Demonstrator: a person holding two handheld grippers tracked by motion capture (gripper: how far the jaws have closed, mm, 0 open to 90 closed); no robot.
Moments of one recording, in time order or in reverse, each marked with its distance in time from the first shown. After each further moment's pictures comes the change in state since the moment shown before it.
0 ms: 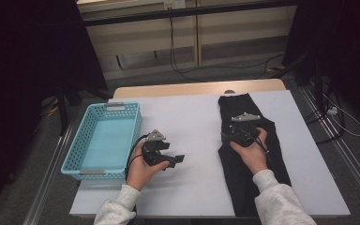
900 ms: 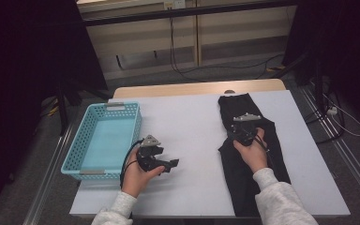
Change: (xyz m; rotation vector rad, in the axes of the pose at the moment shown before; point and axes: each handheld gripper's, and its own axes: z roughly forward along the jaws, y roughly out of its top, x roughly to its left) left arm -0.001 -0.018 -0.014 0.018 0.065 -0.027; right arm -0.010 -0.006 0.012 0.029 -0.026 0.004
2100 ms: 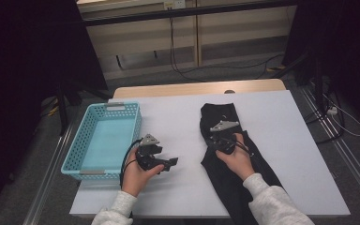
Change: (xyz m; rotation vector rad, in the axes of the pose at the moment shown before) left arm 0.004 0.003 -0.002 0.000 0.015 -0.021; right arm 0.069 0.002 -0.002 -0.015 0.319 -0.191
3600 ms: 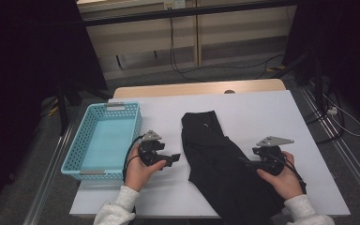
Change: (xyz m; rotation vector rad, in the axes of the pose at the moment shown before) left arm 0.002 0.011 0.010 -0.018 -0.026 -0.009; right arm -0.040 -0.076 -0.112 -0.005 -0.090 0.140
